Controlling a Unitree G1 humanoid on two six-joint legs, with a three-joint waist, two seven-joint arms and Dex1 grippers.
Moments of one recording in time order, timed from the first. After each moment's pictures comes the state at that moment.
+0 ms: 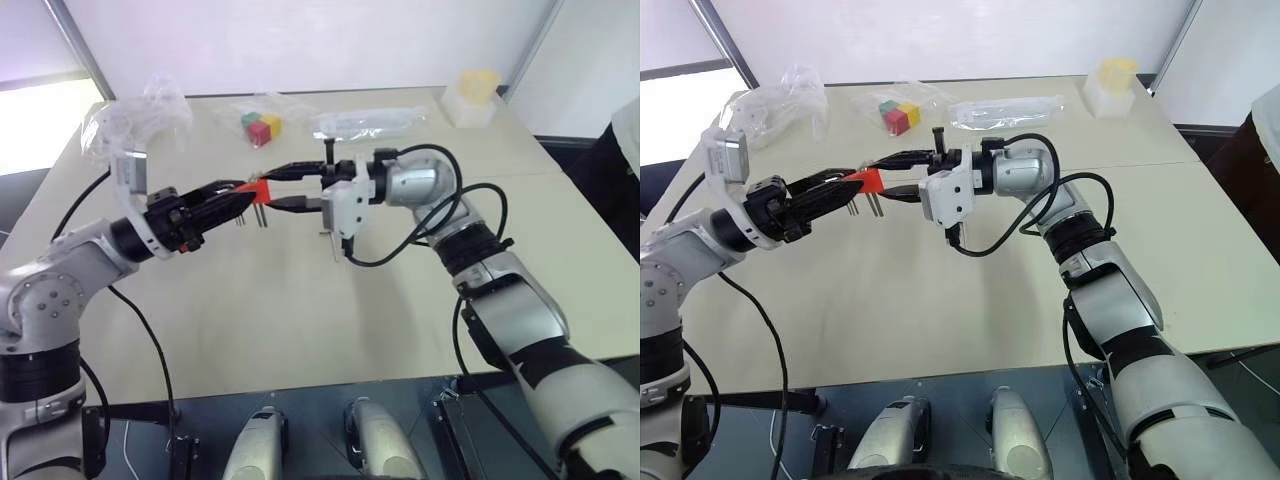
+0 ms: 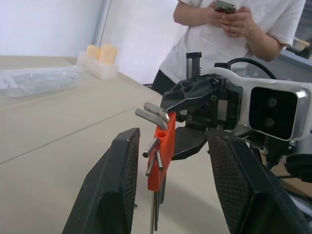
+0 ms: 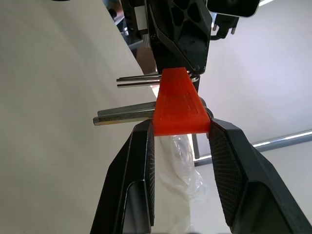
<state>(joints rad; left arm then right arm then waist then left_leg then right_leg) -0.44 0.69 0.33 -0.25 -1.10 0.87 -0.74 -1.15 -0.34 0.37 0.75 -0.06 -0.94 0.93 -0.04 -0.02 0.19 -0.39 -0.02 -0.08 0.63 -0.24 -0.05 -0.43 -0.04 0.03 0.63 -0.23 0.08</state>
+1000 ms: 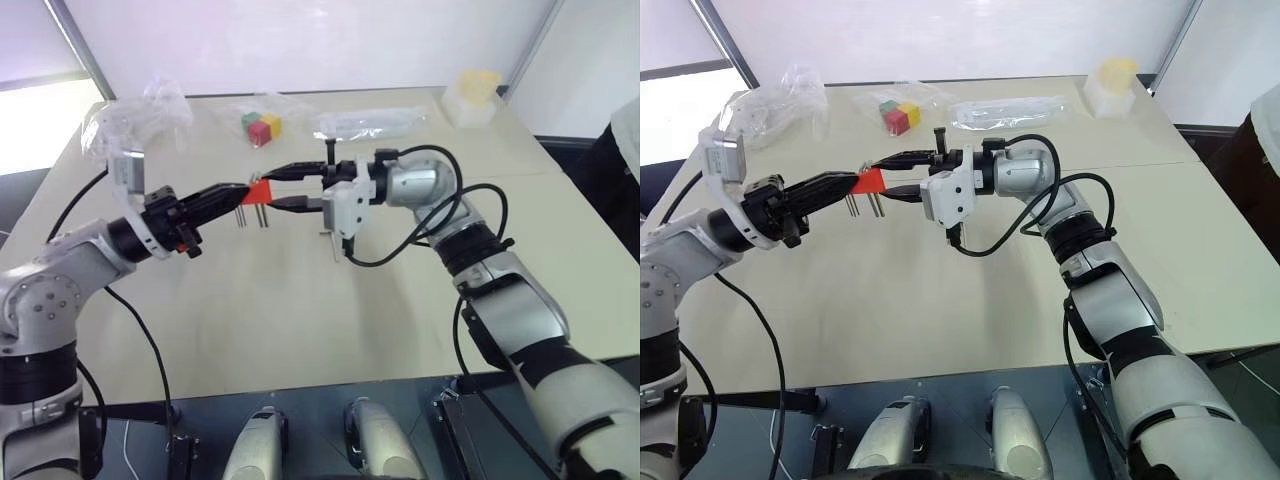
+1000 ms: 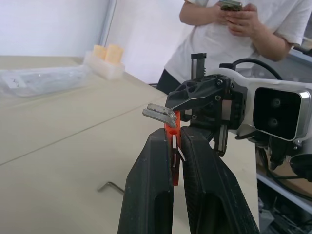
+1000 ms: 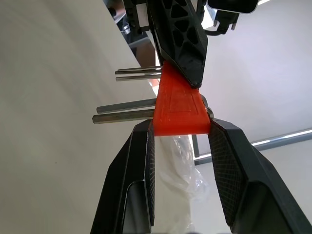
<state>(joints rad) -0.43 0.70 0.33 -0.25 -1.10 0.86 -0.72 -1.15 -0.34 0.37 0.76 -0.06 -0.94 0.93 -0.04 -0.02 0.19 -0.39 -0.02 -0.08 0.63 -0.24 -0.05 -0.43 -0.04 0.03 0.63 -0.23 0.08</state>
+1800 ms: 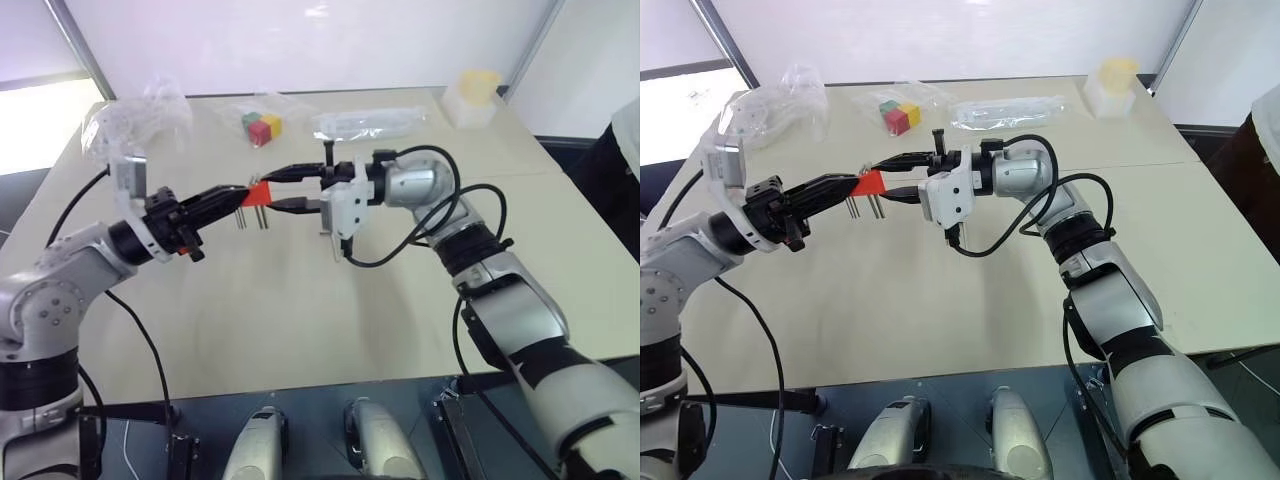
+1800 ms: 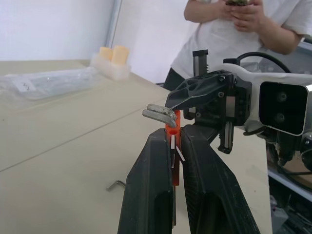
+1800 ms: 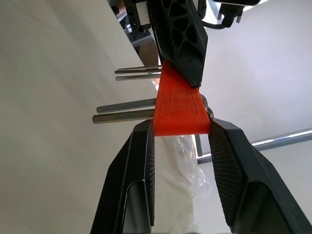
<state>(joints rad) -0.41 0.69 0.33 -0.28 -1.06 0.83 -0.72 -1.15 -0.34 0.37 0.76 -0.07 -0.92 0.93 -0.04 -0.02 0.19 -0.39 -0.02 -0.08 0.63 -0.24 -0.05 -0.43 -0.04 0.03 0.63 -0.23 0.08</state>
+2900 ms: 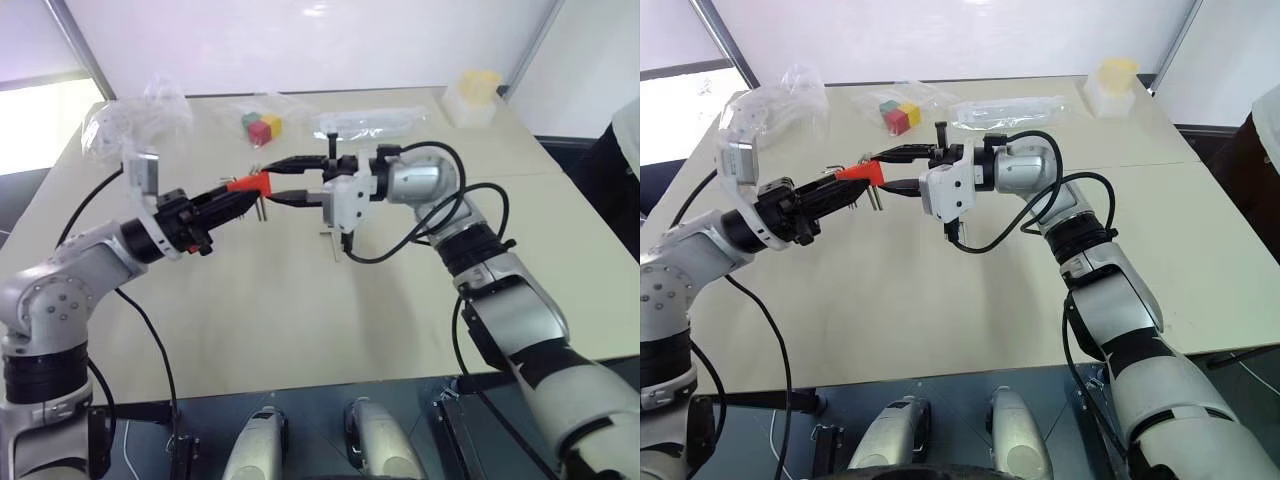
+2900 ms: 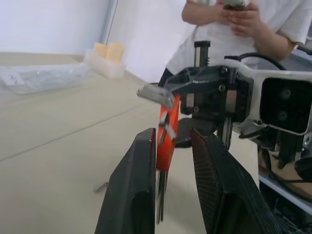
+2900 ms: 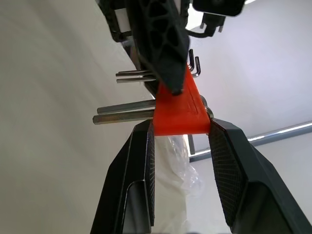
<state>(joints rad) -0.45 0.67 0.32 -0.27 -1.10 0.87 -0.67 -1.14 -0.33 0.35 0.72 -0.07 -0.90 0.93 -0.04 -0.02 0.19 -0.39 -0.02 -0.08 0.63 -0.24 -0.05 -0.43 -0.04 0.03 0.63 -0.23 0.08</state>
